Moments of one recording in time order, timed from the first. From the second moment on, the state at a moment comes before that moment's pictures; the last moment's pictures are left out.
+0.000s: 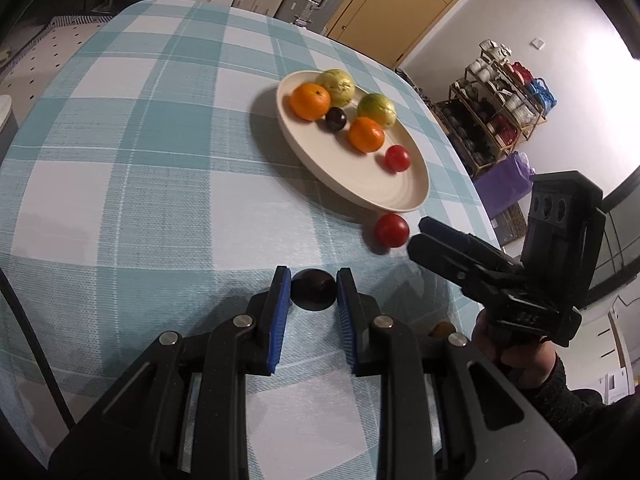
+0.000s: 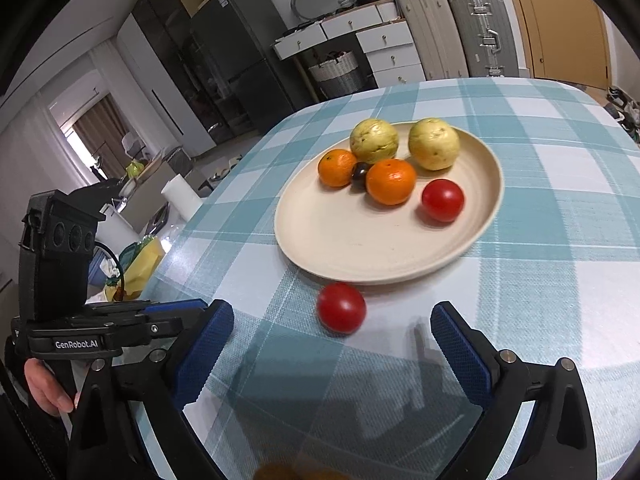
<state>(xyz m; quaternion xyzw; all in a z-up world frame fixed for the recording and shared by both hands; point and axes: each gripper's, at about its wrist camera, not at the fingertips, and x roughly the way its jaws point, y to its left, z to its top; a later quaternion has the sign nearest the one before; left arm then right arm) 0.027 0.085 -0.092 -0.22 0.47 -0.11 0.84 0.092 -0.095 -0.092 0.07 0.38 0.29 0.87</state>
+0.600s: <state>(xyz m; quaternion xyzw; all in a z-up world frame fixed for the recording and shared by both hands) 0.038 0.091 -0.091 -0.23 0.47 -0.11 0.85 0.099 -0.087 -0.104 0.06 0.41 0.30 0.86</state>
